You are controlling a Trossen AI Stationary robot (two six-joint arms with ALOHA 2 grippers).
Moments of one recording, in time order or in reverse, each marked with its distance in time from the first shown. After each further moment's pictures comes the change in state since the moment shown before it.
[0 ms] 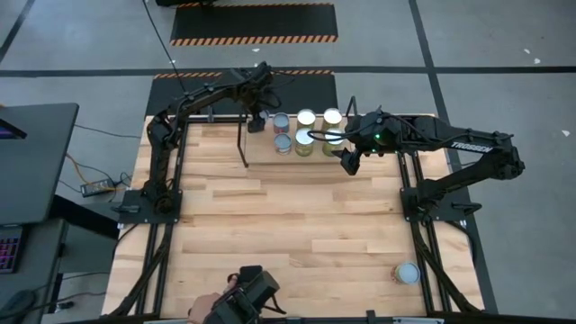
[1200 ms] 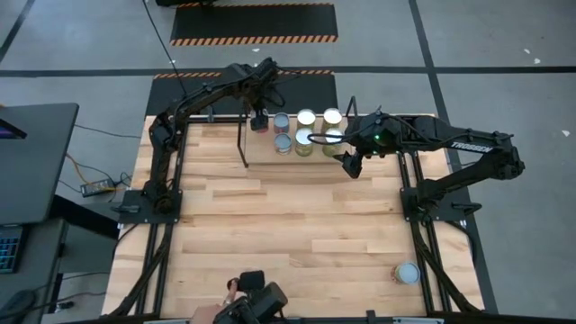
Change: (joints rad) left arm -0.058 -0.001 0.157 -0.137 -0.084 -0.056; right arm 0.001 0.000 0.000 -0.026 -0.052 -0.019
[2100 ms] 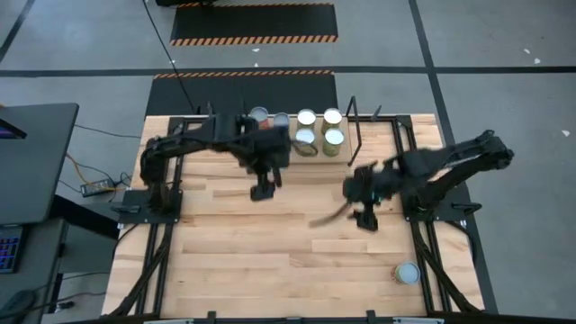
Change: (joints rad) left arm -0.633 -0.160 0.300 -0.406 0.097 -0.633; right arm 0.388 0.103 0.001 -0.199 -0.175 0.132
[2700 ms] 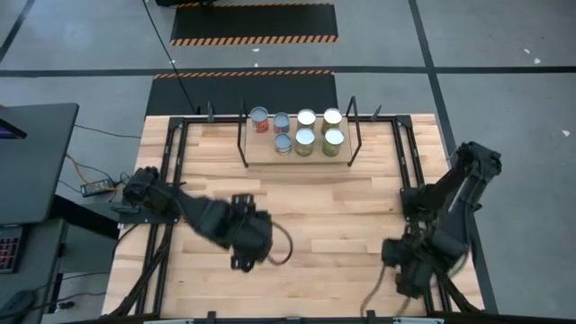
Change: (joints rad) left arm -0.512 -0.035 -0.217 0.012 -0.310 -0.411; right arm 0.678 0.202 0.040 -0.223 -0.114 0.900
